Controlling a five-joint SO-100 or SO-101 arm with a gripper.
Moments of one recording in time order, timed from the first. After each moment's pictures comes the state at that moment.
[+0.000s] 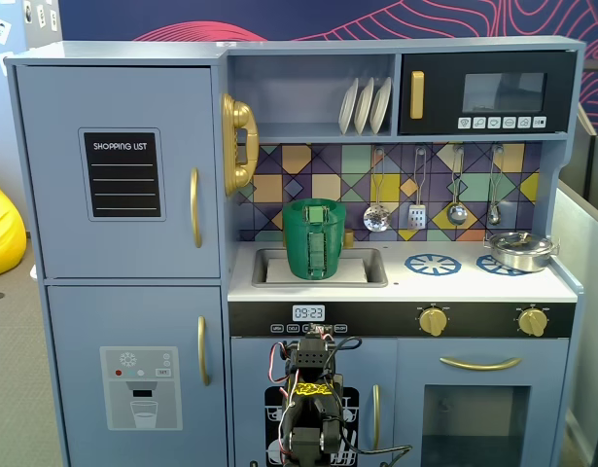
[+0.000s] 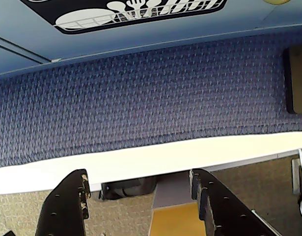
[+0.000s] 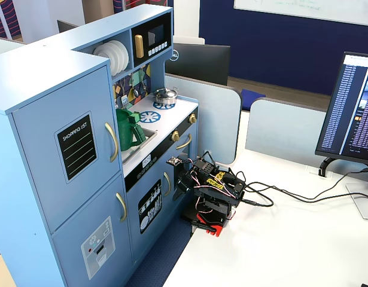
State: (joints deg) arm 2.0 182.6 171.0 77.8 -89.1
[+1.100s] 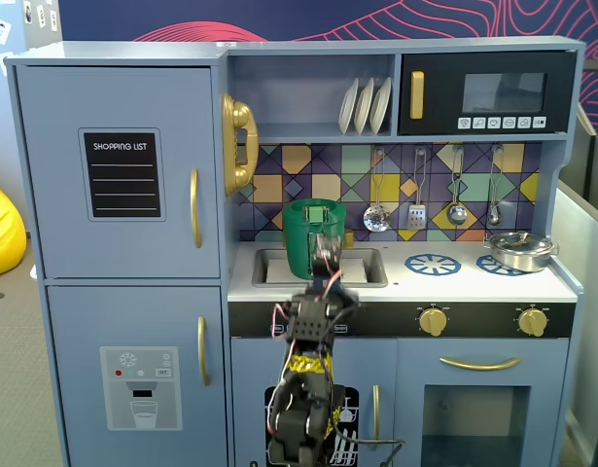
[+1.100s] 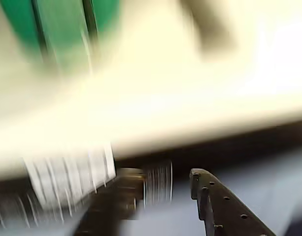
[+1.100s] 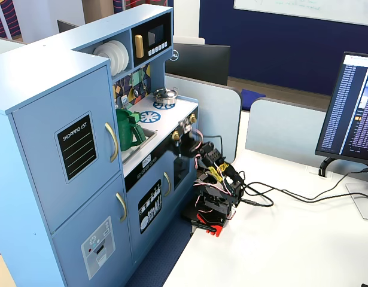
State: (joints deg) arm 11.7 171.2 136.1 45.0 -92.9
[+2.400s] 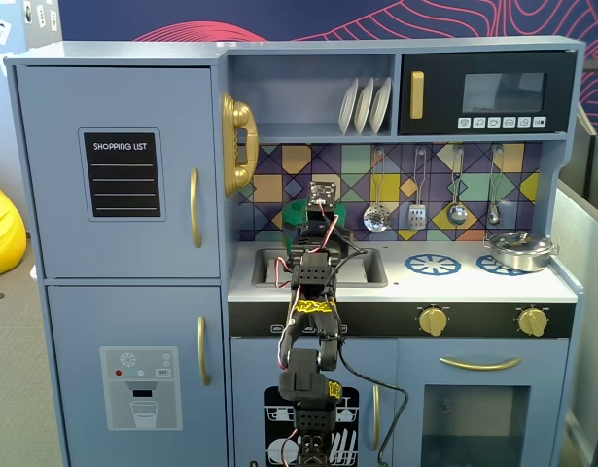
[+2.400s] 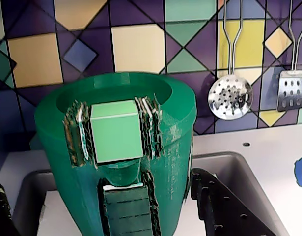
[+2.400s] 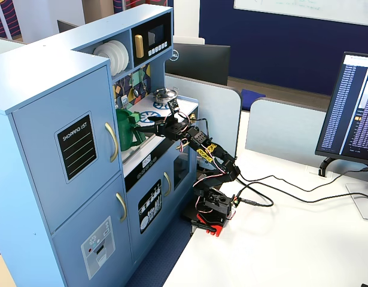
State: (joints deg) arm 5.6 141.3 114.2 21.8 -91.4
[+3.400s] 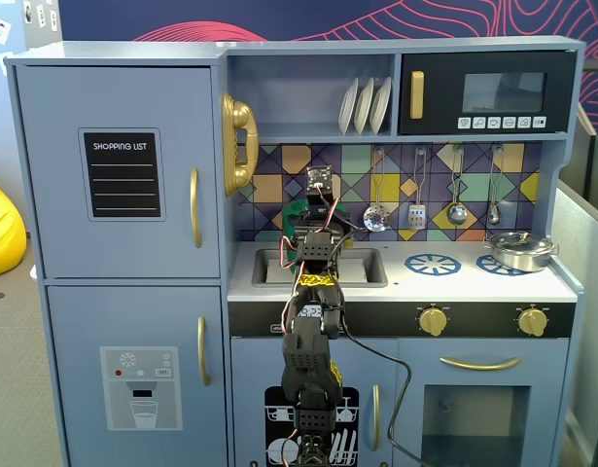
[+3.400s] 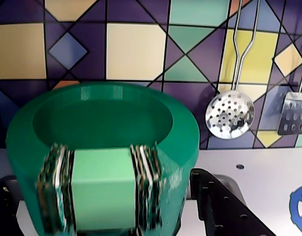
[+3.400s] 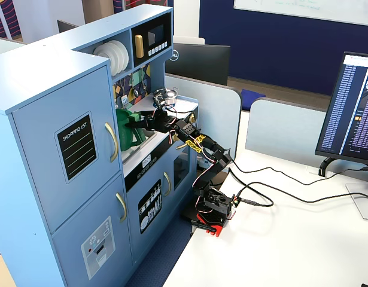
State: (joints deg) arm 5.6 122.3 97.5 21.2 -97.7
